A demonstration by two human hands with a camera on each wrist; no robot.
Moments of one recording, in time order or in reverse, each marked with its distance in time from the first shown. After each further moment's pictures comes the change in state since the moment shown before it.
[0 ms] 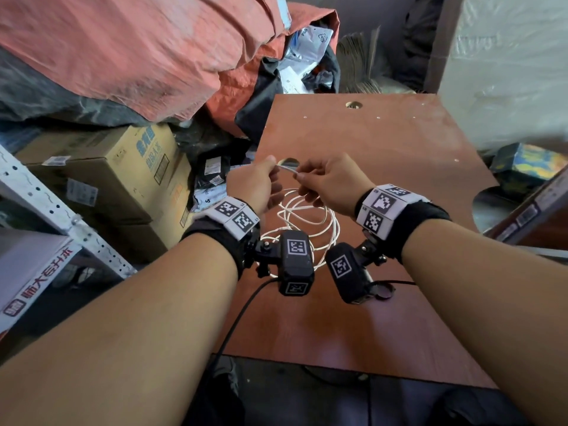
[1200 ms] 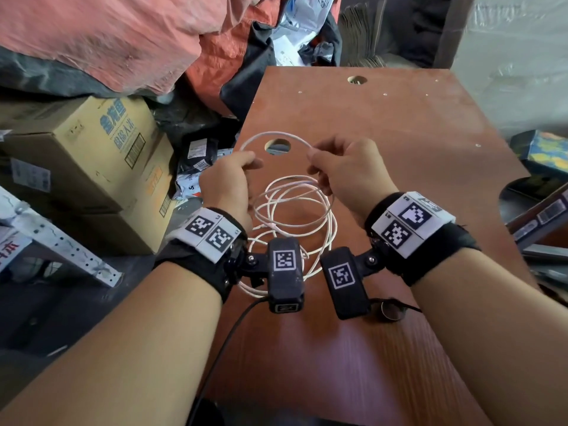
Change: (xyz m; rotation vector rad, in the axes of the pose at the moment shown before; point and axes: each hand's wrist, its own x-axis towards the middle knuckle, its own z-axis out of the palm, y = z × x) left_hand 0.051 -0.053 0.006 -0.053 0.145 -0.019; right_hand 0.034 0.061 -0.002 0.228 0.248 0.020
